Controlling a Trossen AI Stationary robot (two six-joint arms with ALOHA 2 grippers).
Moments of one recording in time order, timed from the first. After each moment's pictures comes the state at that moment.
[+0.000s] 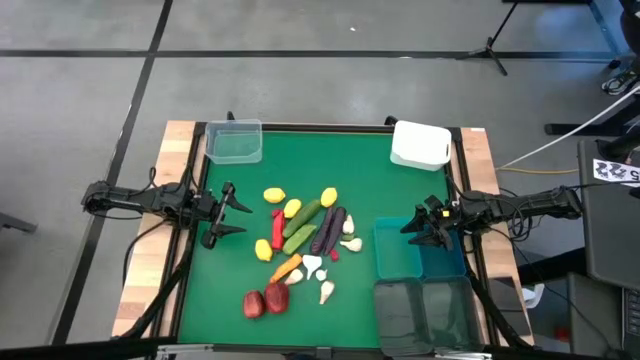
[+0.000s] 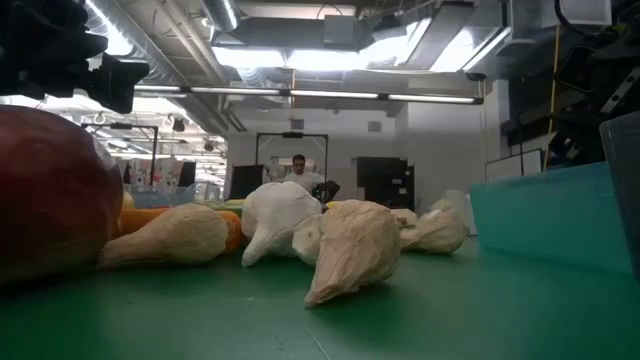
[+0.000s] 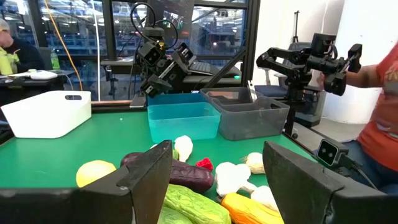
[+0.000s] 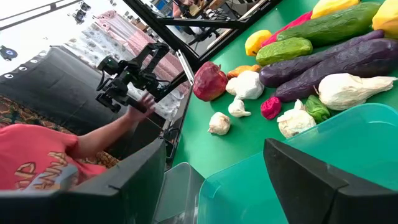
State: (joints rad) left arm -0.12 0.01 0.01 0.02 0.07 -0.03; right arm 0.14 0.15 0.05 -0.04 -0.26 0.75
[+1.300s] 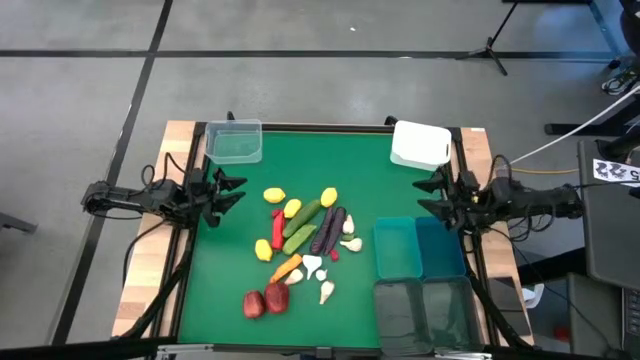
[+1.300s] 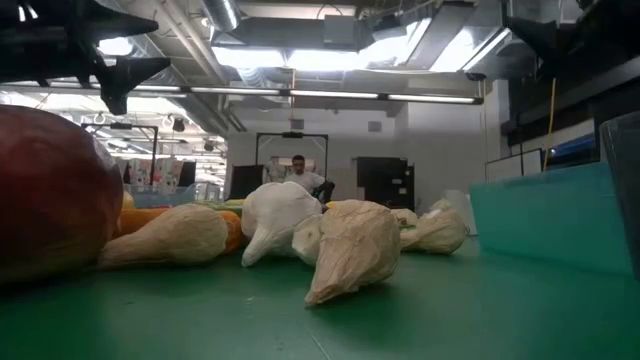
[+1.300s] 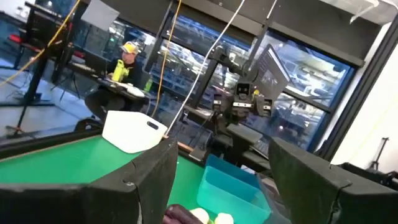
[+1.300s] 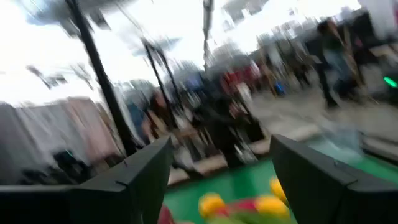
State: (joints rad) left arm -0.11 0.01 0.01 0.26 -0.36 -0.38; right arm 0.14 0.19 0.27 0.13 0.18 0.30
